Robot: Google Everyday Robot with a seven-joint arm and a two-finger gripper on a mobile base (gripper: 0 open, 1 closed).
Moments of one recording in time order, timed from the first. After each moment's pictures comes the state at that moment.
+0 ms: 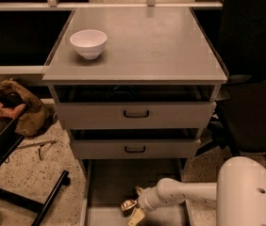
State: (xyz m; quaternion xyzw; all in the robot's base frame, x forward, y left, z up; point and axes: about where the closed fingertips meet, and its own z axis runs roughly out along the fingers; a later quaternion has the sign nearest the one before) arm 0.476 -0.003 0.200 -0.55 0.76 0.26 0.22
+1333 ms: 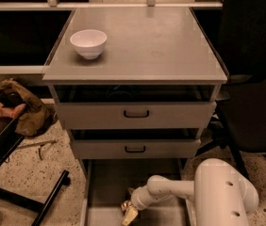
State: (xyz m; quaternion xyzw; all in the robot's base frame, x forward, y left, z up) arm 0.494 0.032 0.144 -0.57 0.74 0.29 0.20
